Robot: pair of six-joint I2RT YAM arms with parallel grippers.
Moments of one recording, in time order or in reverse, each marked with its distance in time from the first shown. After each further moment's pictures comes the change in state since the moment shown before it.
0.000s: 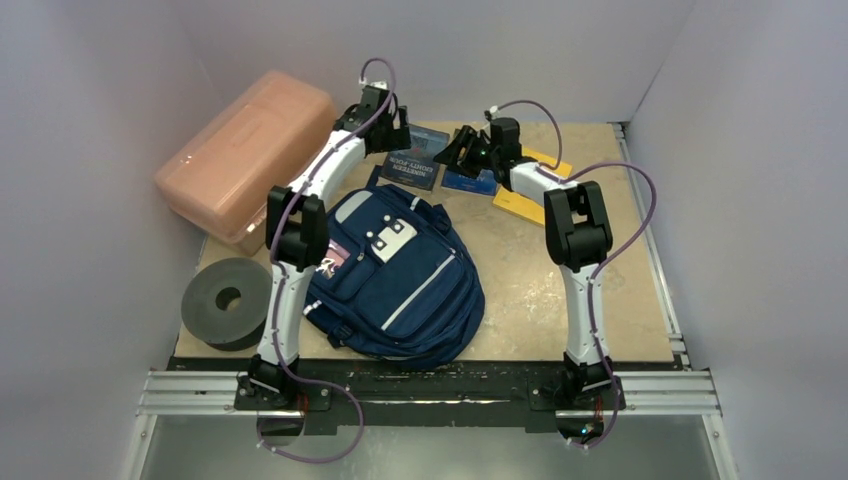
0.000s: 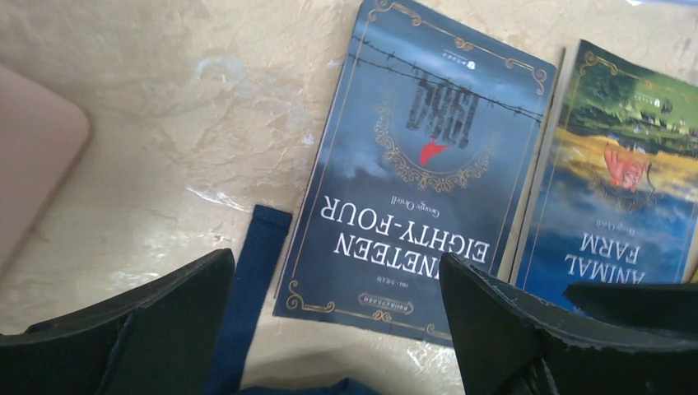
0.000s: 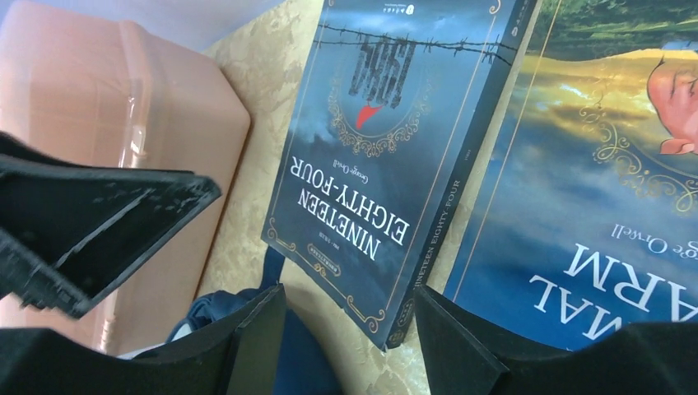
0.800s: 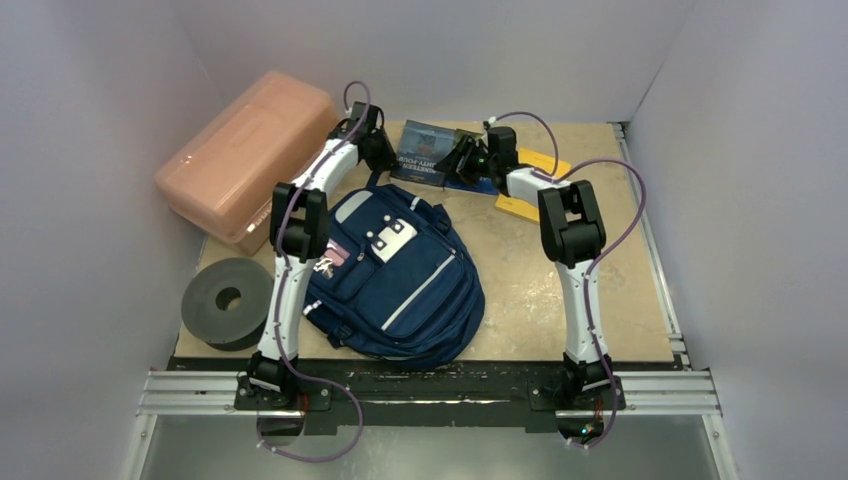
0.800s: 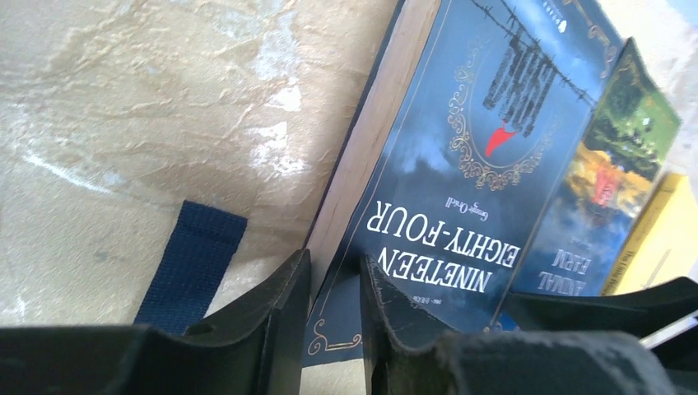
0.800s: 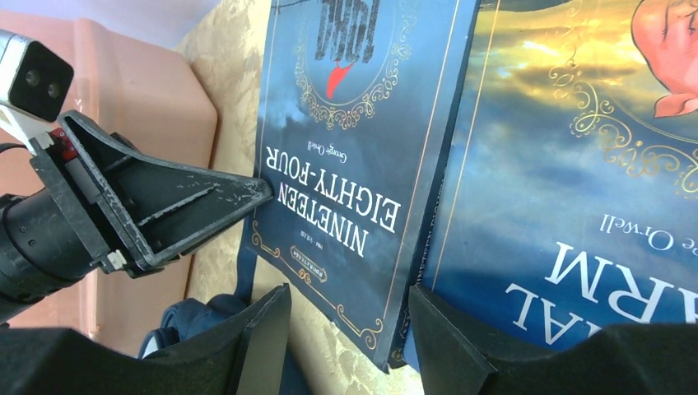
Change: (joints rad) left arm 0.077 0.181 0.033 0.014 0.305 -0.336; right arm 0.010 0.078 0.001 0.028 -0.015 0.047
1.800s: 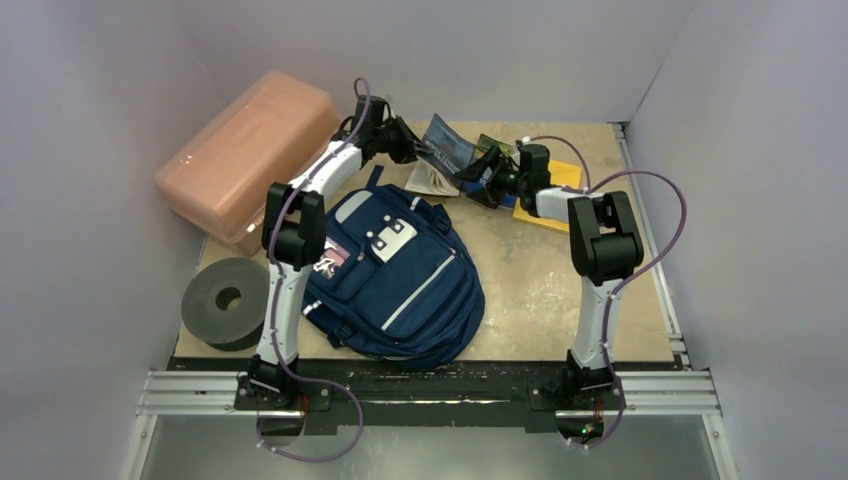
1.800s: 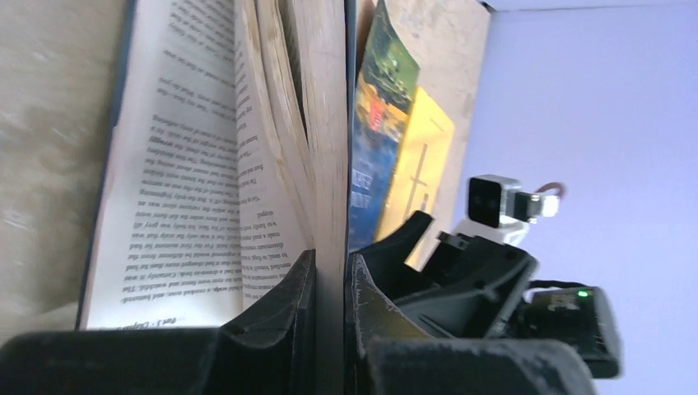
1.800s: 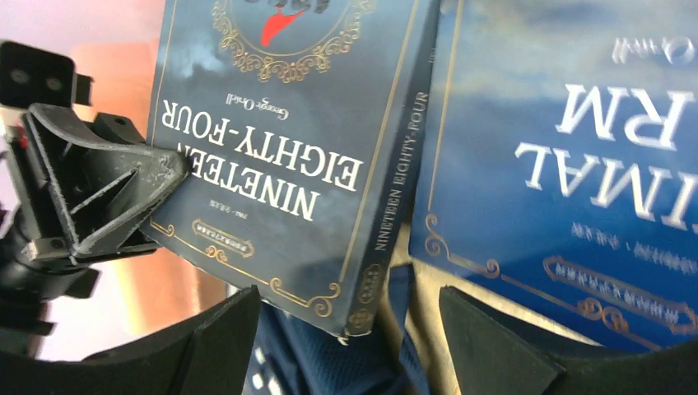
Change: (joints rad) left arm -0.040 -0.155 -0.192 0.288 0.378 -0.264; right arm -0.089 -0.261 -0.390 0.122 -0.103 0.159
